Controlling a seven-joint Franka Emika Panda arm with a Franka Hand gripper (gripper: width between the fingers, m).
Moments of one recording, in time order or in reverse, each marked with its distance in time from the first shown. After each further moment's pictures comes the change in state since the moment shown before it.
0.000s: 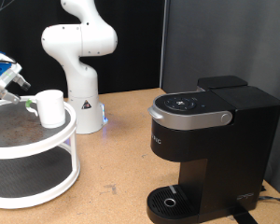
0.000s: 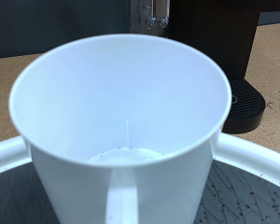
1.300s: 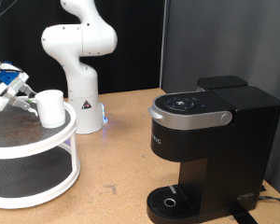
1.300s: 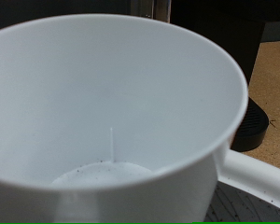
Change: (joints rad) arm 0.034 0.069 -0.008 -0.031 0.100 0.022 -0.109
